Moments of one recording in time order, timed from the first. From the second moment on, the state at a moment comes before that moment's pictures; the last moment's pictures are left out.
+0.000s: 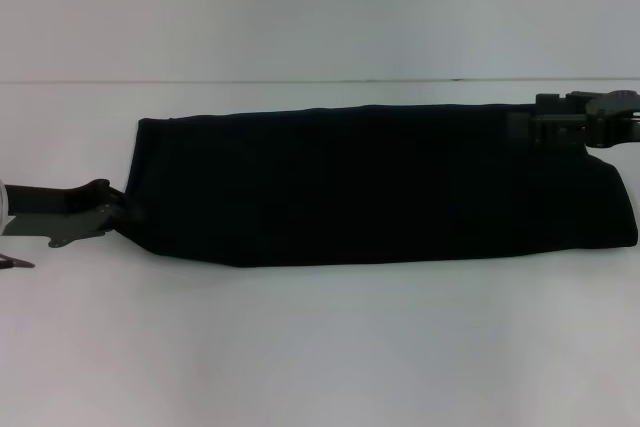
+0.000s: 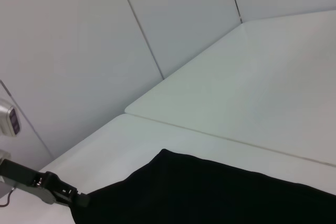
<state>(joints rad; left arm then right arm) -0.69 -1.95 0.42 0.54 2.52 1.24 -2.51 0.71 1.91 -0.52 -0.60 -2.12 -1.50 1.74</state>
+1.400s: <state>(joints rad) -0.70 -1.94 0.32 0.80 2.27 1.64 -2.38 0.70 1.99 -0.52 -0.59 -2.06 -1.42 1.74</state>
